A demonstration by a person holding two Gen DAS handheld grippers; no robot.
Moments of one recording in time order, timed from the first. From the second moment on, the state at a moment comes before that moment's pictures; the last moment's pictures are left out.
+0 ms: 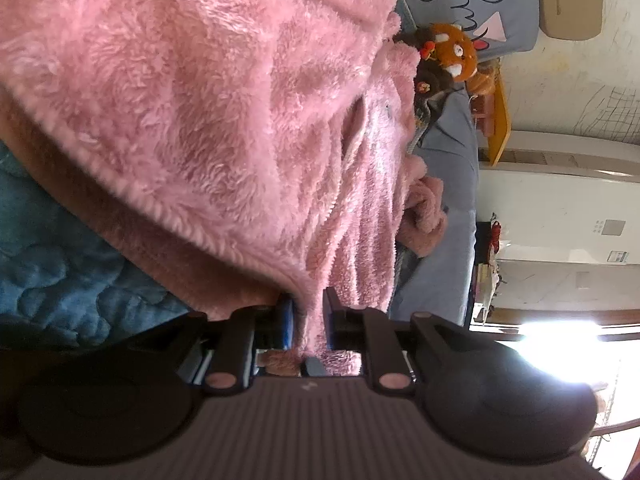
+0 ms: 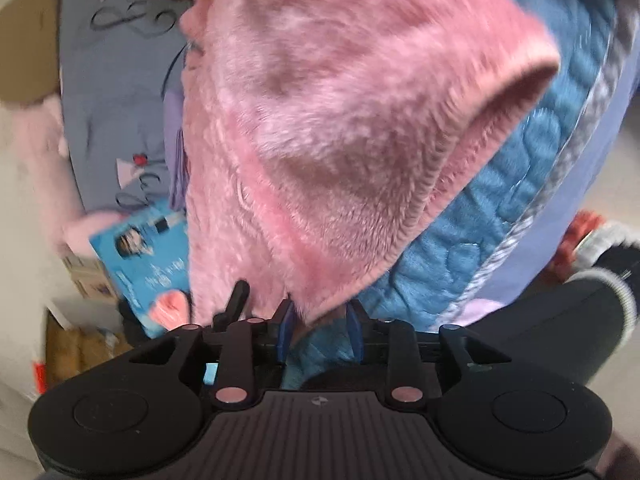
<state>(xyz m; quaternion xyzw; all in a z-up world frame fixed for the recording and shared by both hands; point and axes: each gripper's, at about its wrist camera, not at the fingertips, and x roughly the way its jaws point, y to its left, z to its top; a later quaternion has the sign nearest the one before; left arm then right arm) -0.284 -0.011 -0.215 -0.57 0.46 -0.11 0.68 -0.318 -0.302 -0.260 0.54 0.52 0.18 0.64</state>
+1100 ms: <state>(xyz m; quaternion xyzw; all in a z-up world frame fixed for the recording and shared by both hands) -0.298 0.004 -0.204 -0.56 0.44 -0.08 0.70 -0.304 -0.185 -0.209 -0.06 0.46 0.31 0.83</state>
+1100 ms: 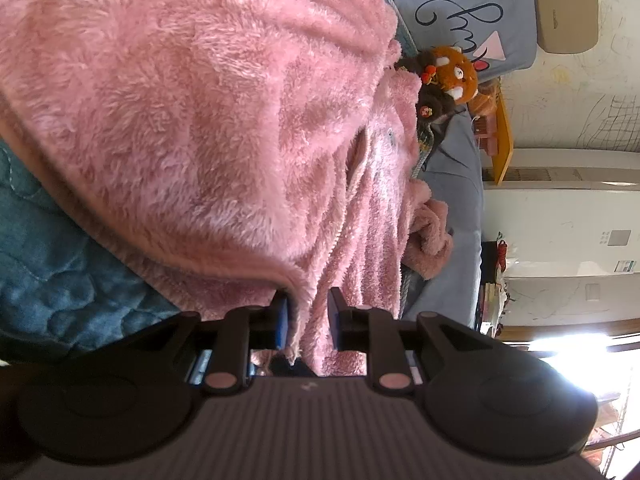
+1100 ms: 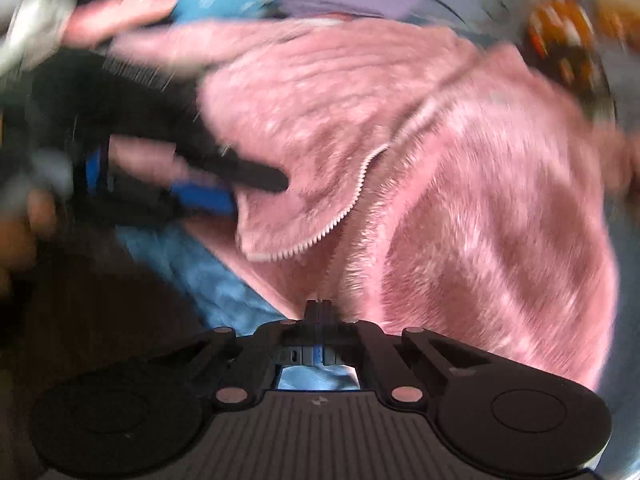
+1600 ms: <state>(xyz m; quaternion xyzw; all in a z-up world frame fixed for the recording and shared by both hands) -0.298 0.005 -0.201 -0.55 0.44 -0.08 0.71 -0.347 -0.147 -0.207 -0.31 0.37 0.37 0.79</state>
